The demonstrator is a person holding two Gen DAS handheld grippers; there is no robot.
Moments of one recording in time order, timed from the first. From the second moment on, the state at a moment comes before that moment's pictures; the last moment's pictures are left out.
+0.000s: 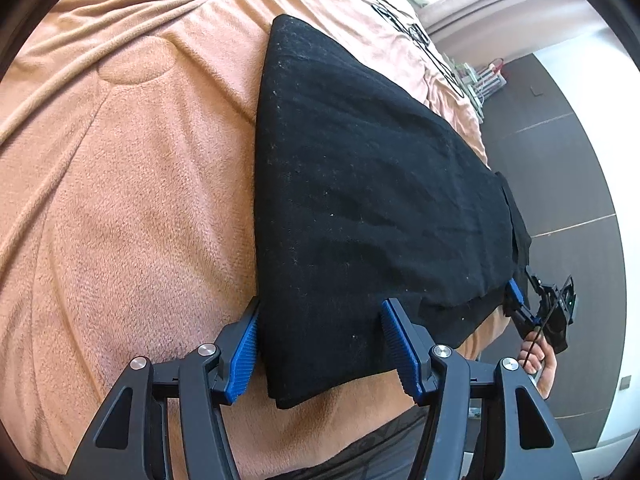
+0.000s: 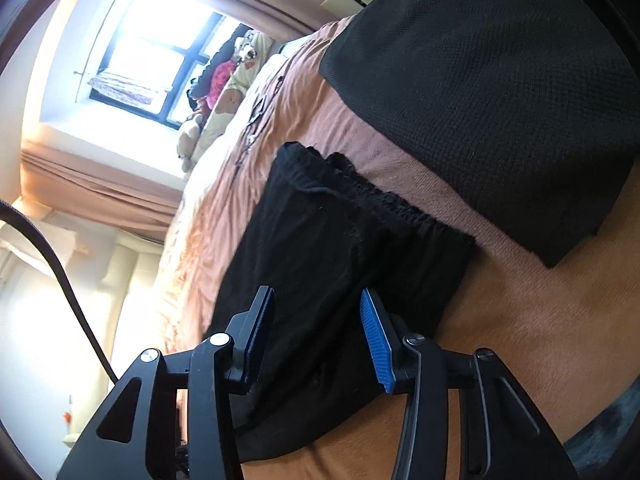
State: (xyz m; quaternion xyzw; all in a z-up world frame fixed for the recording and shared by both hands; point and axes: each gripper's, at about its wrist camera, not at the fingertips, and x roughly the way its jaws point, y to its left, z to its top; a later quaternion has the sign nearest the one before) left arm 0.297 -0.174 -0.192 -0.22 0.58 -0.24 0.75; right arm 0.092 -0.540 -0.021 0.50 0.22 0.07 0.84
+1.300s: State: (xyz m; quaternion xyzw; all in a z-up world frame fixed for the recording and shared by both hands) left arm 0.307 -0.148 -0.190 -0.27 0.57 -0.22 0.75; right arm 0.090 -0.494 -0.042 0.47 0.22 0.00 0.86
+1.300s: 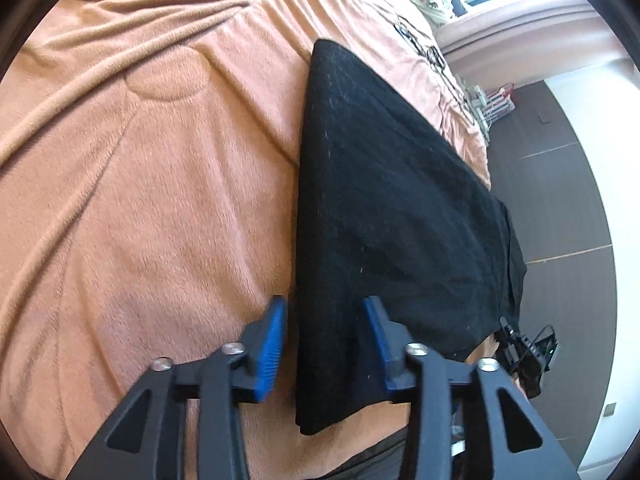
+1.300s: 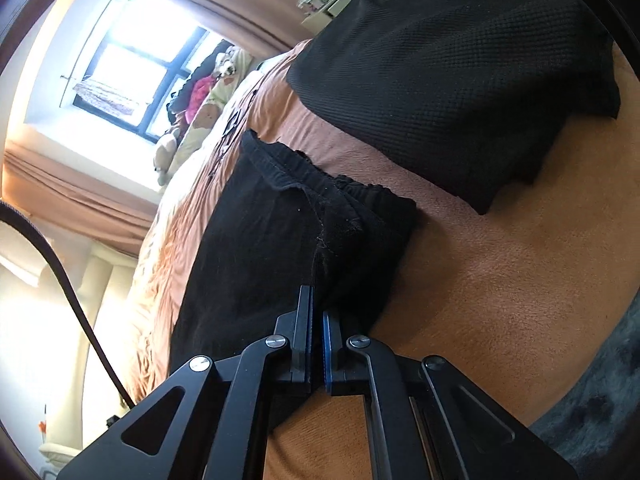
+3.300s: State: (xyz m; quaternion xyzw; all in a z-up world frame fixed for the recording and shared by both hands) left arm 0.365 -0.113 -0.138 -0.32 0.50 -0.25 0.76; right arm 0.091 -0.436 -0.040 0.52 0.20 0.06 0.83
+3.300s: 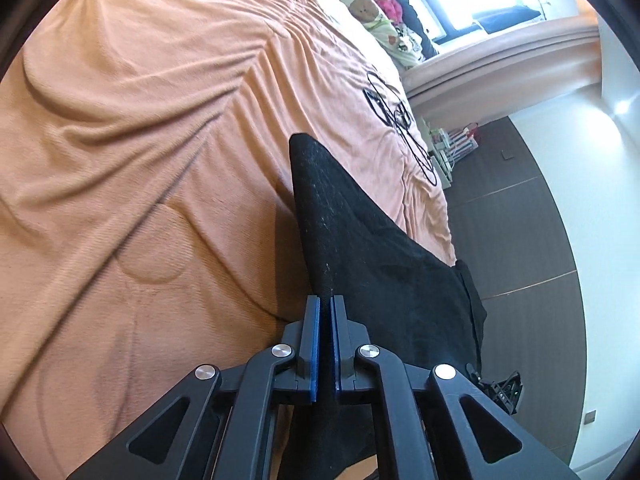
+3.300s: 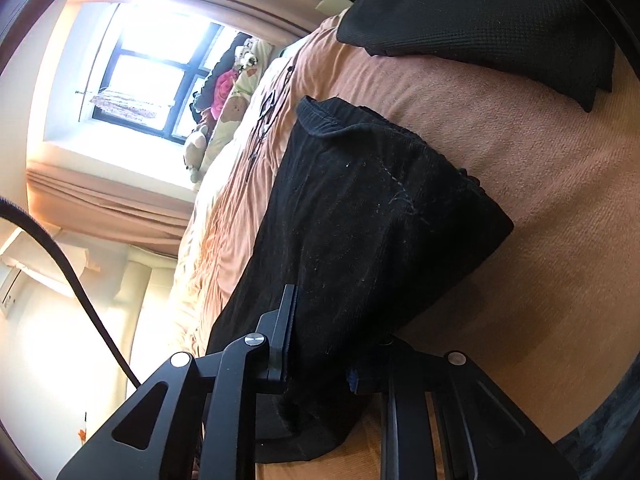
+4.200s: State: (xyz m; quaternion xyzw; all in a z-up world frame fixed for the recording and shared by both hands) left arm 0.366 -0.143 -0.201 -0.31 0.58 -0.25 0.71; right arm 0.089 -0.464 -0.048 0.51 0.25 0.05 0.82
